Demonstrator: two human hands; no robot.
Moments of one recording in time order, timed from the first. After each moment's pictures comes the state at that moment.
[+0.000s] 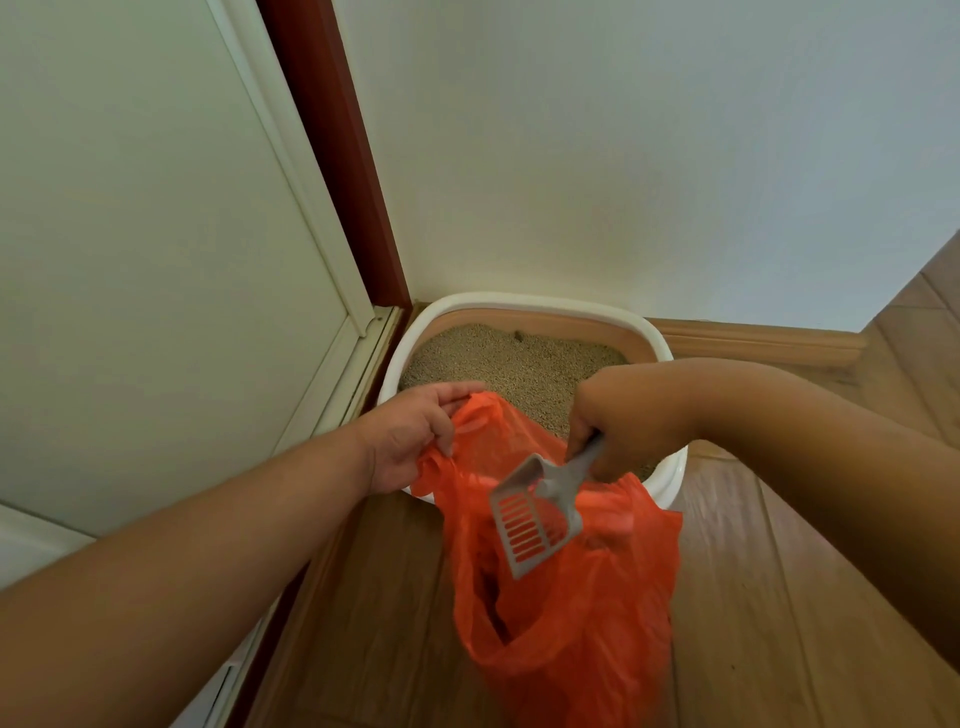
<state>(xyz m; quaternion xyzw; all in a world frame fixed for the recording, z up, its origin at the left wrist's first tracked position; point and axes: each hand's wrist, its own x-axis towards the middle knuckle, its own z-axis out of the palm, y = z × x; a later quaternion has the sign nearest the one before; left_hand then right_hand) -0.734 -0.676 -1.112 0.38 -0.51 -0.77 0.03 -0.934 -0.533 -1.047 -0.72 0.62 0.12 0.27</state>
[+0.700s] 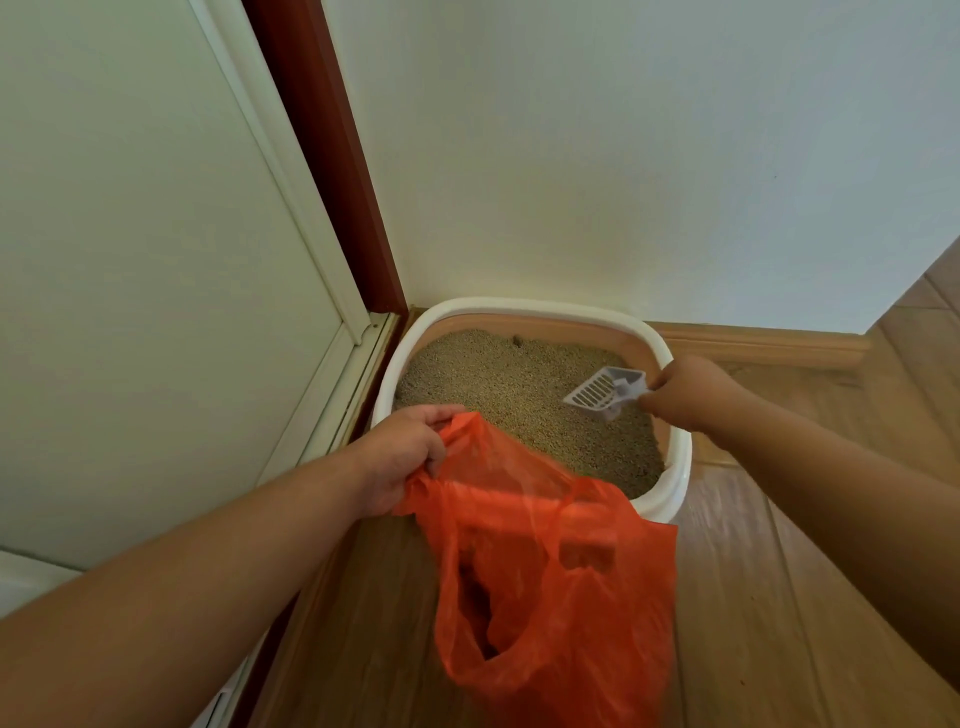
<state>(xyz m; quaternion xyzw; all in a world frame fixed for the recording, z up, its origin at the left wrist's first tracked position) -0.733 -0.678 -1.124 0.46 -0.54 -0.70 0.04 -1.023 -0.533 -1.138 -0.33 0.91 -0.13 0.22</state>
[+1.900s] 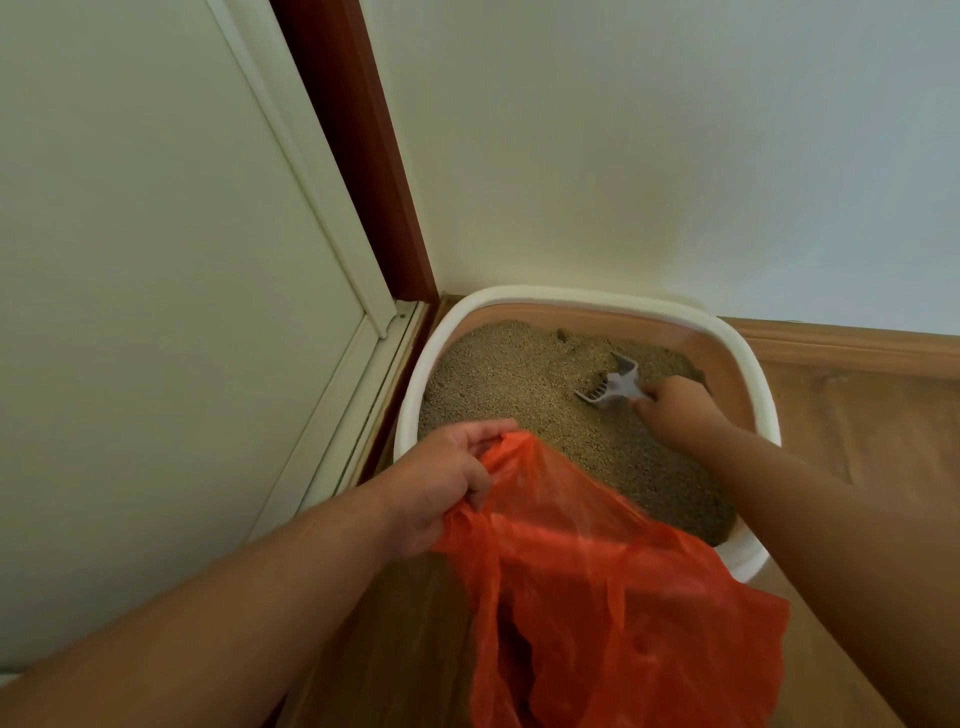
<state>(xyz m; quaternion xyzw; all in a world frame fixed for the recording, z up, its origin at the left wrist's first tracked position) -0.745 -0.700 -1.150 0.45 -0.50 -0.74 0.03 -1.043 -0.626 -1.264 -0.37 0.88 -0.16 0.25</state>
